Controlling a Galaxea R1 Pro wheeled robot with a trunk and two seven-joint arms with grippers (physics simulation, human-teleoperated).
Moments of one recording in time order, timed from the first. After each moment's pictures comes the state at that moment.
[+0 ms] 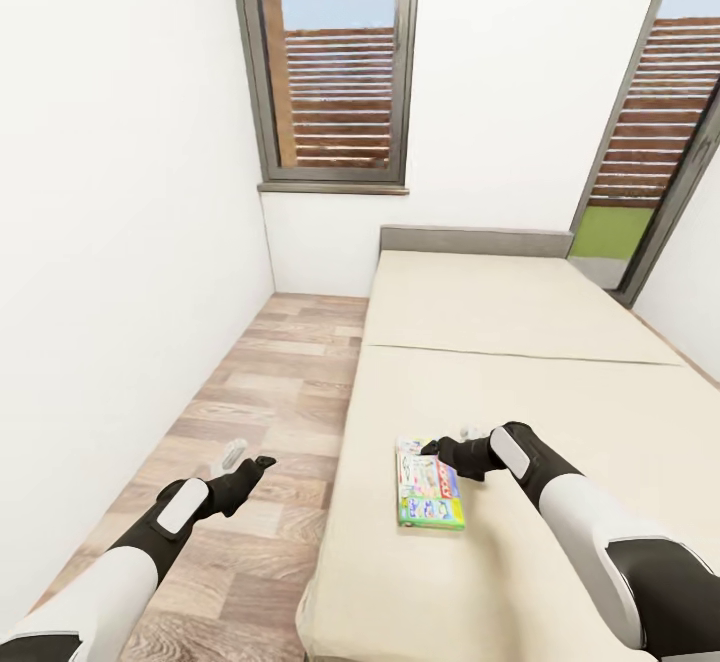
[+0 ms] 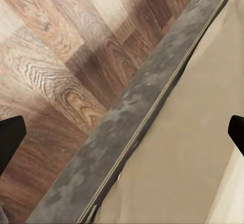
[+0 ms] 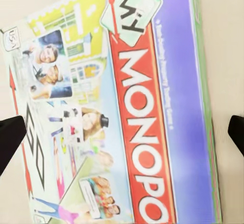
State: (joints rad) left arm -0.72 0.09 0.01 -0.45 0.94 0.46 0.00; right arm -0.95 -0.06 0.08 -0.31 -0.55 0.74 0.14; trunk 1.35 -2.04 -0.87
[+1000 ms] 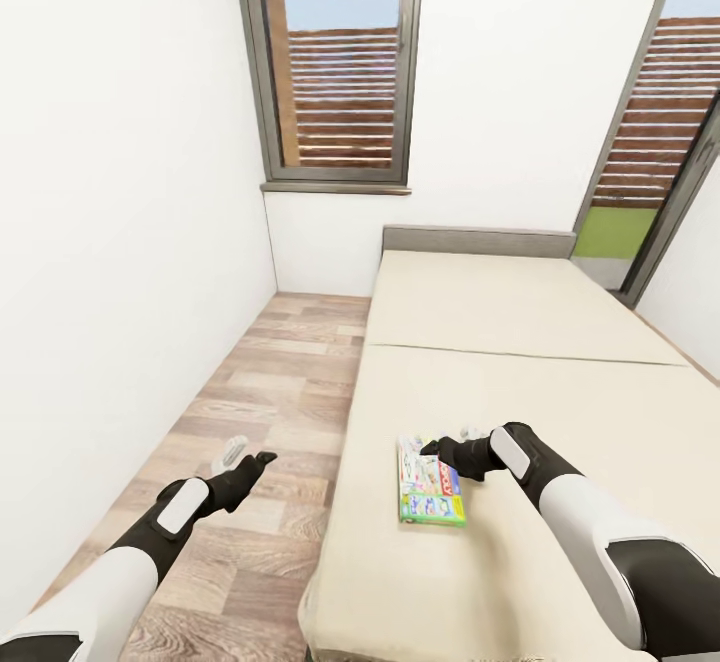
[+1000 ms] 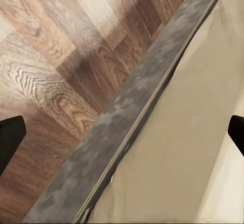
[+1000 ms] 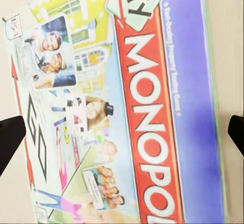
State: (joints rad) left arm -0.72 0.09 0.01 -0.45 0.94 0.43 -0.05; right arm -0.95 -0.06 0.08 -0.31 -0.55 0.74 0.14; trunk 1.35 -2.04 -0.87
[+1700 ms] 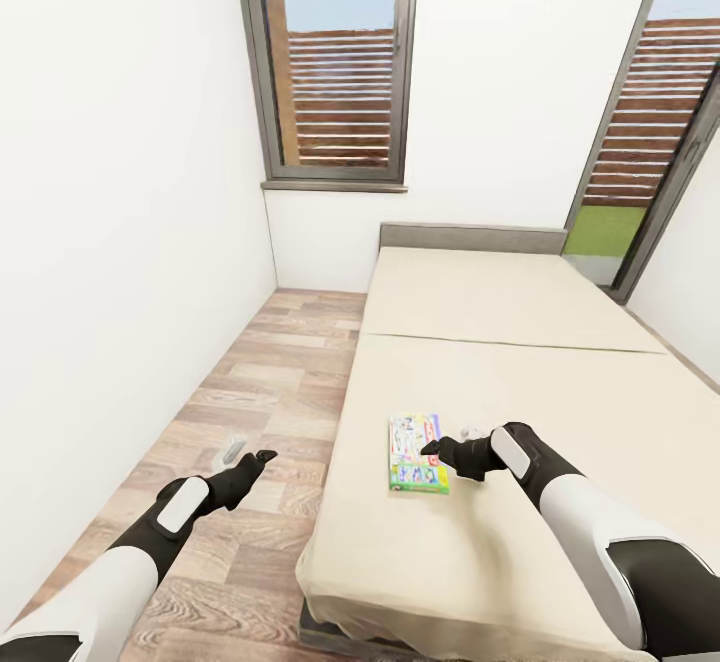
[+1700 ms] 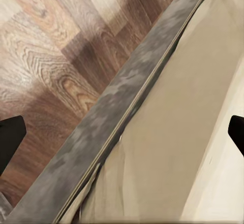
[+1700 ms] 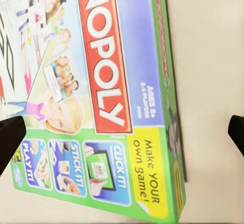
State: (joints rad) left arm -0.72 0.09 0.01 -0.46 0.94 0.43 -0.05; right arm -0.95 -0.06 0.08 -0.31 -0.55 0.74 0.15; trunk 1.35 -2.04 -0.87
